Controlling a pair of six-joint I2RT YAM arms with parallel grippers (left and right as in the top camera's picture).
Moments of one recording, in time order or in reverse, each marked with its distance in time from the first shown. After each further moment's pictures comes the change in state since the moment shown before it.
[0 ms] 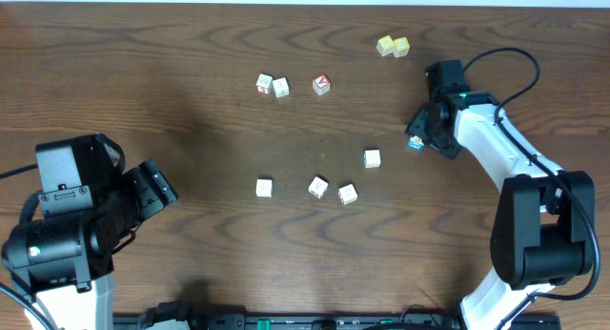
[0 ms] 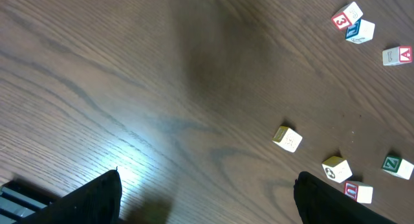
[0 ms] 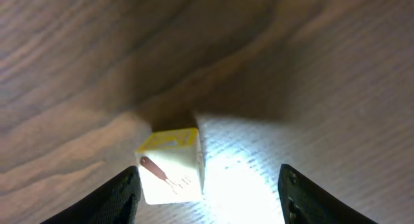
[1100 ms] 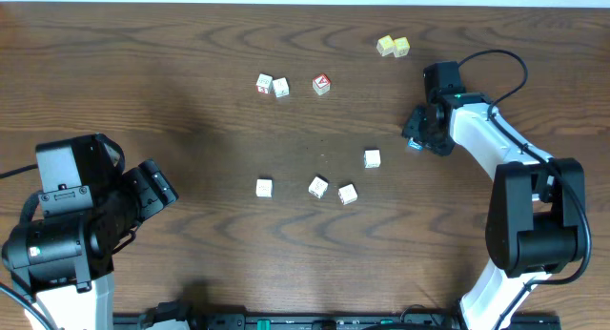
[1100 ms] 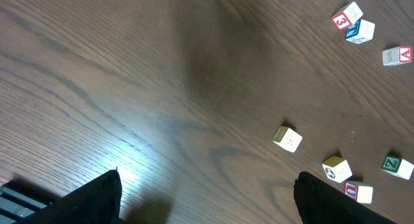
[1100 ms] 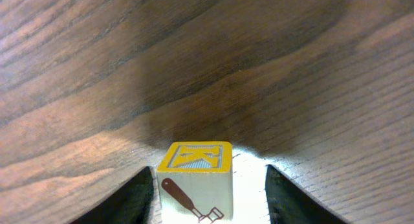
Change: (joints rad) left arm 0.000 0.000 0.000 0.000 0.000 0.000; right arm -0.003 0.065 -0.002 0.067 -0.079 -0.078
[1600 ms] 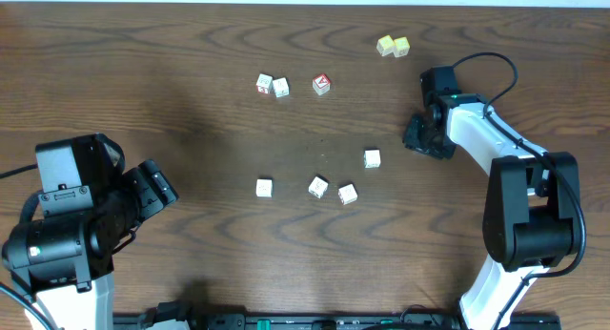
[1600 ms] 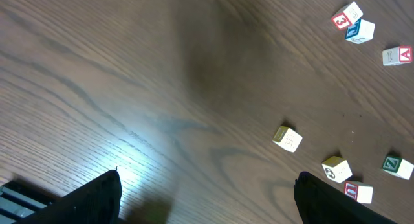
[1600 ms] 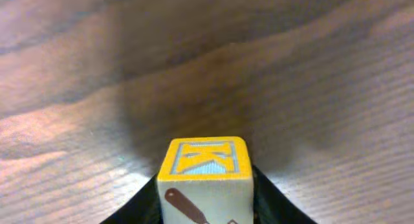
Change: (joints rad) left arm 0.000 0.000 0.000 0.000 0.000 0.000; right arm 0.002 0.035 0.000 -0.050 0.011 -0.102
